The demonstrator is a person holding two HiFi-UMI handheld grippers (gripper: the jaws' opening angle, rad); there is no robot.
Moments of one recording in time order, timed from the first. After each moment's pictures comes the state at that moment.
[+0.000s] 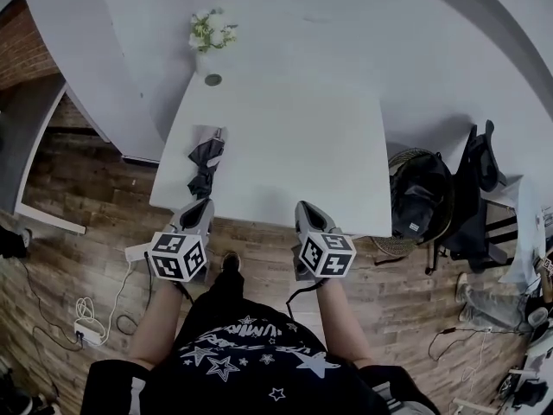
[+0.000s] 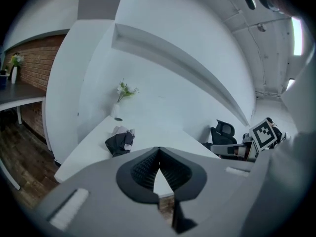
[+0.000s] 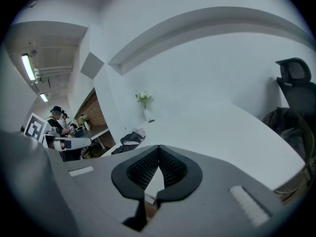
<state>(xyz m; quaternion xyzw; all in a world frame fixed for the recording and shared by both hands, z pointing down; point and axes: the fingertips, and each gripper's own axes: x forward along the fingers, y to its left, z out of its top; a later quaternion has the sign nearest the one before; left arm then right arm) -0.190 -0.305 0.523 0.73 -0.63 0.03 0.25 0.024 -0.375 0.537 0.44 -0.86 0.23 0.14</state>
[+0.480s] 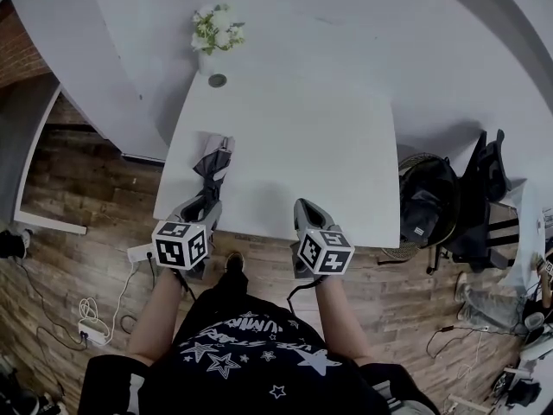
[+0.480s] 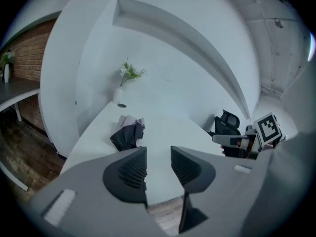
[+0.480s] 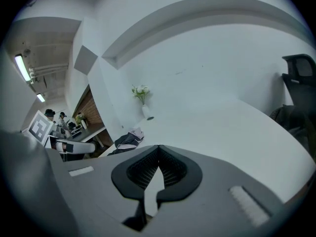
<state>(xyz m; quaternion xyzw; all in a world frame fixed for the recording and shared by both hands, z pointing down) -0.225 -0.355 0.562 0.72 -0.61 0.10 0.32 -0.018 -0.421 0.553 0.44 -0.85 0.25 0.16</state>
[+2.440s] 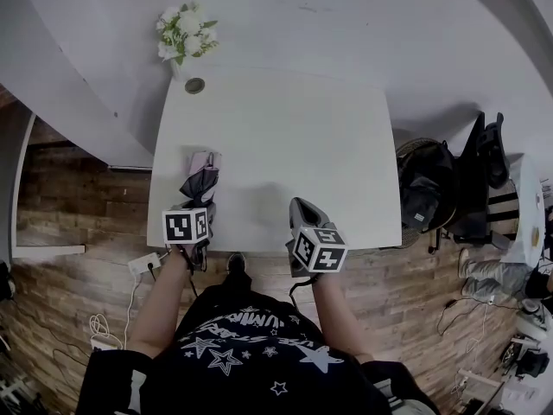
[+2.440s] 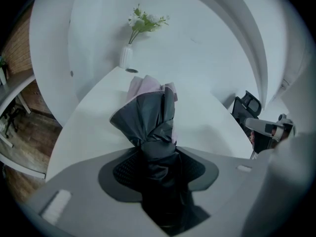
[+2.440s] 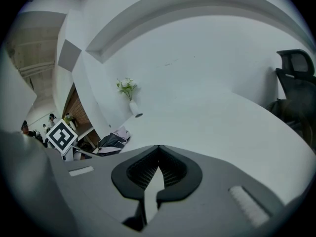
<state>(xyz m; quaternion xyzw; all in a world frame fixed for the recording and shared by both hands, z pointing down) -0.252 -0.413 0.676 0.64 -0.58 0.23 0.44 -0.021 -0.465 0.584 0.48 -0.81 0.28 0.18</state>
